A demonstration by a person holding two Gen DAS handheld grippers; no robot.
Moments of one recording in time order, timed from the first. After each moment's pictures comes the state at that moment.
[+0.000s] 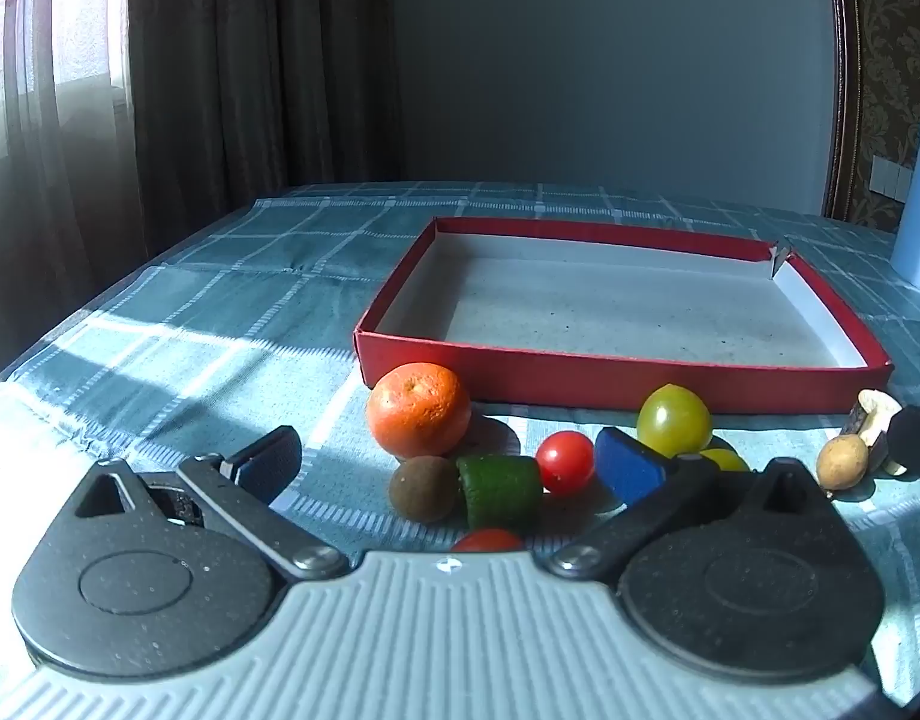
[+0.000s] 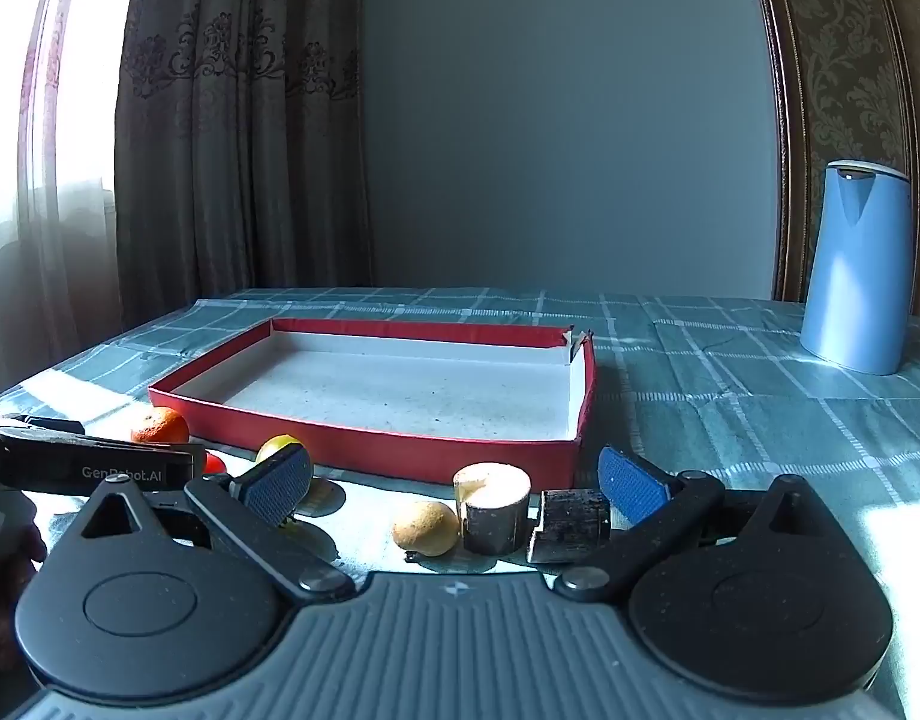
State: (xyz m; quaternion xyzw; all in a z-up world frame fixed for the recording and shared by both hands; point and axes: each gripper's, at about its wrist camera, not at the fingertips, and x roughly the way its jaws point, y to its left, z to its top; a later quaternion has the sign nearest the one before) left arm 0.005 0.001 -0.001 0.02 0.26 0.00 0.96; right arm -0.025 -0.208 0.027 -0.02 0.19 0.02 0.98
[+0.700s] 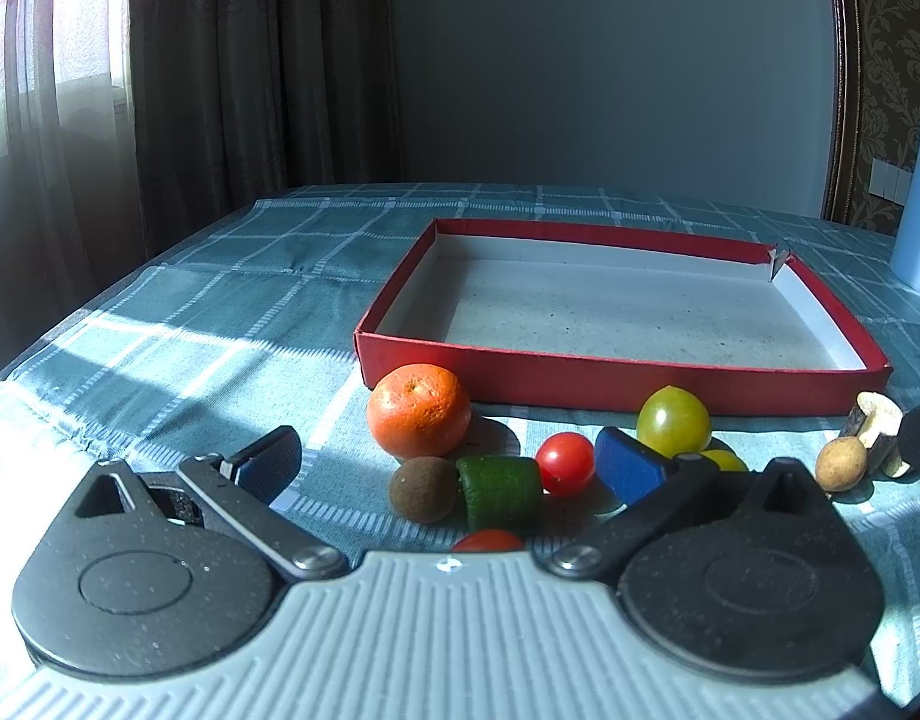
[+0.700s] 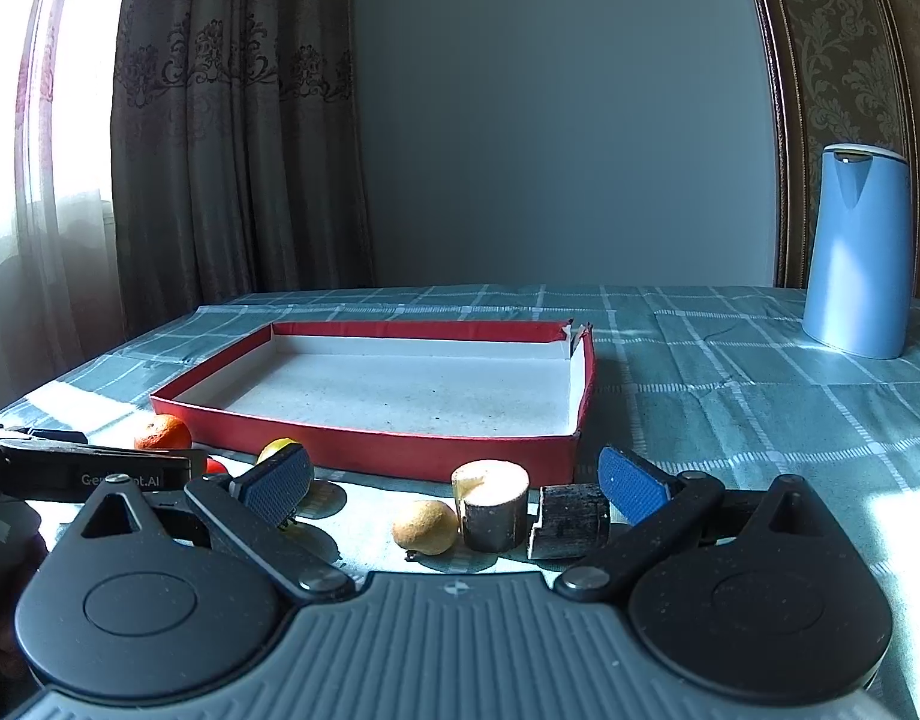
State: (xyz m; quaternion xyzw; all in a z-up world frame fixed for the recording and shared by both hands) left arm 0.000 0.002 0.000 0.01 0.26 -0.01 0.97; right arm -0.026 -0.216 0.028 0.00 0.19 0.03 0.98
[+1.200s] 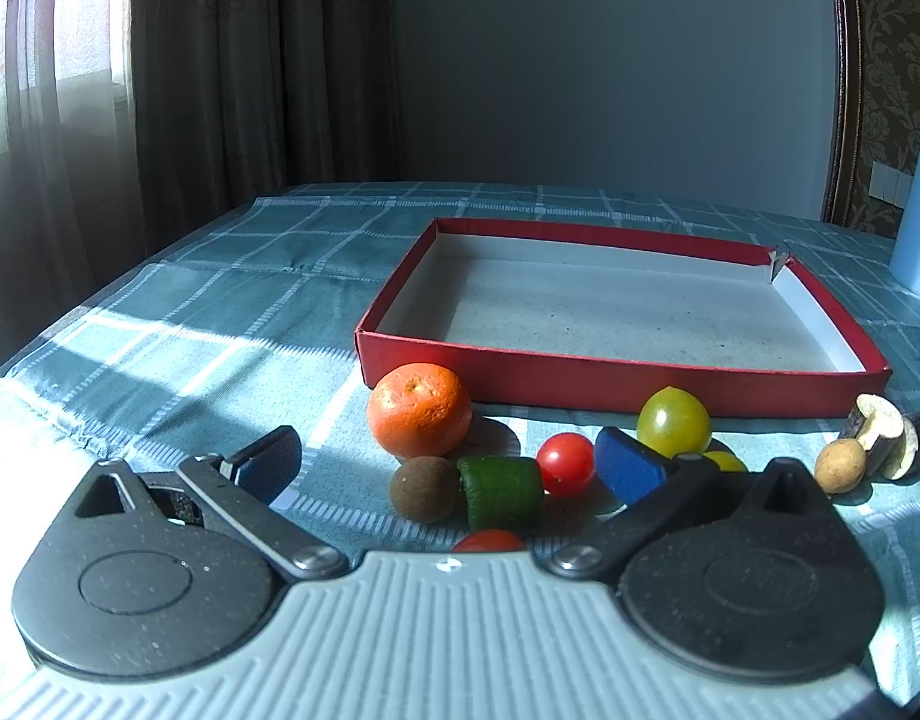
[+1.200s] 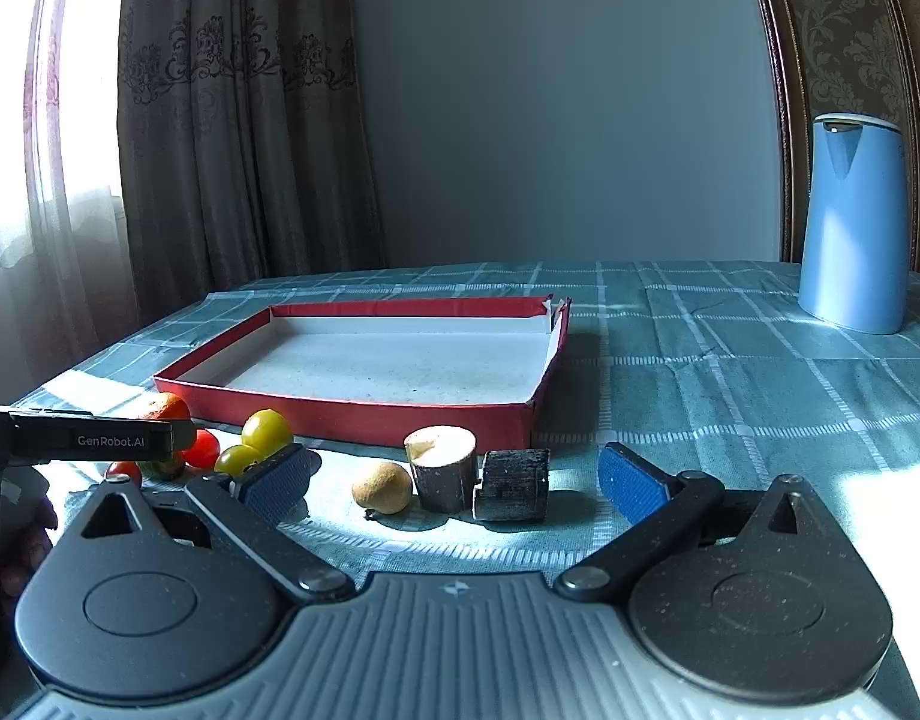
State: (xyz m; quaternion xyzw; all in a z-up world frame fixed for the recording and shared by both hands) left arm 0.000 0.003 -0.001 0.01 0.26 -0.01 0.97; right arm -0.040 -0.251 0.030 0.01 0.22 0.04 0.97
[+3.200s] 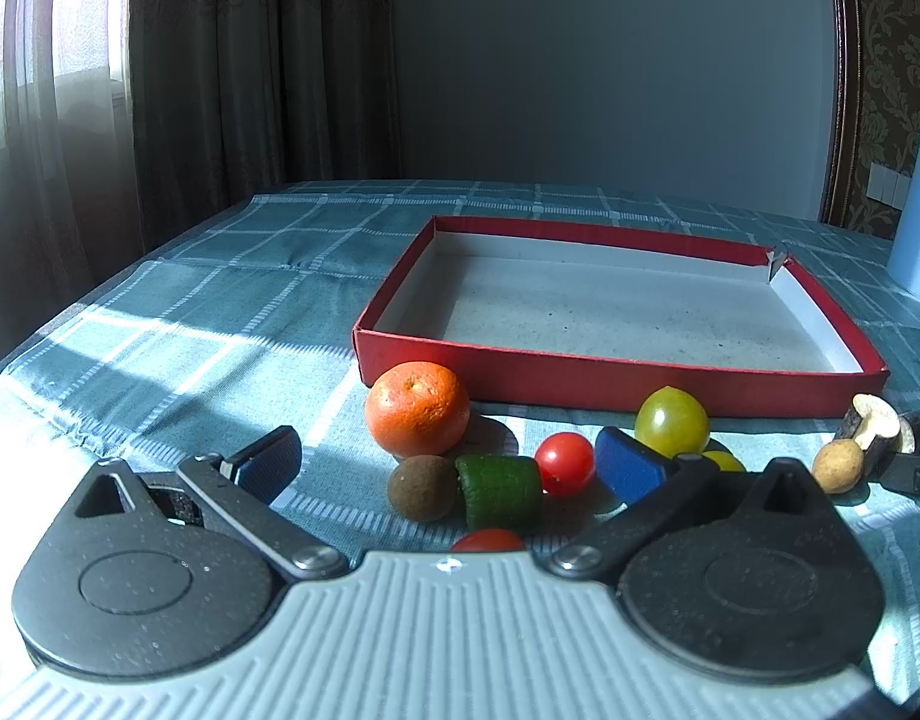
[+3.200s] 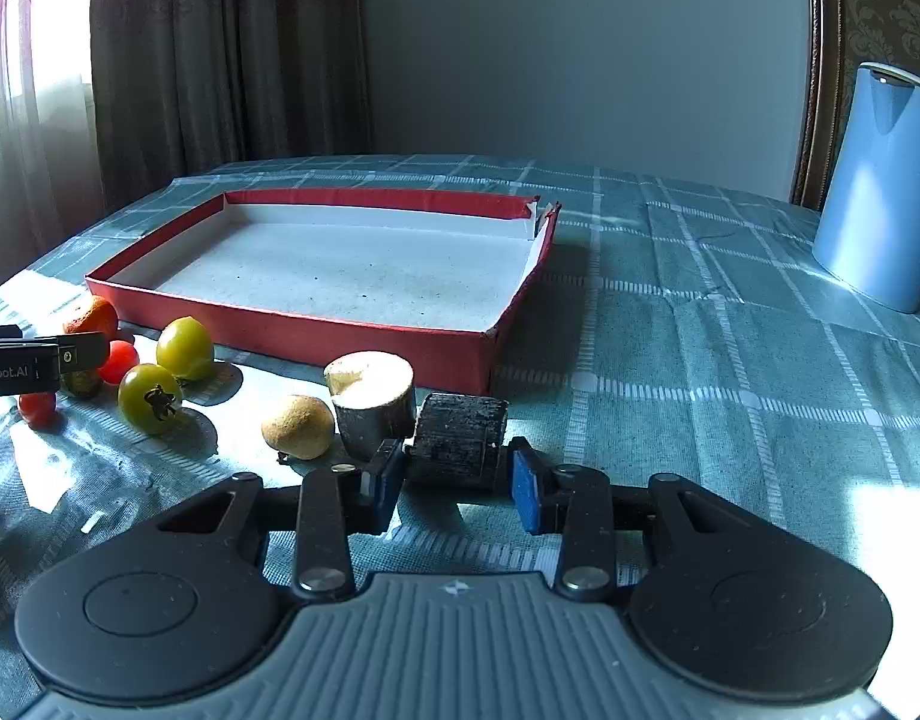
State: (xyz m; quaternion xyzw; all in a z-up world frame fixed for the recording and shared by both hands) left arm 0.001 0.002 0.000 -0.01 0.24 -0.01 0.97; right arm 0.013 -0.257 0.011 -0.04 0.32 0.04 0.94
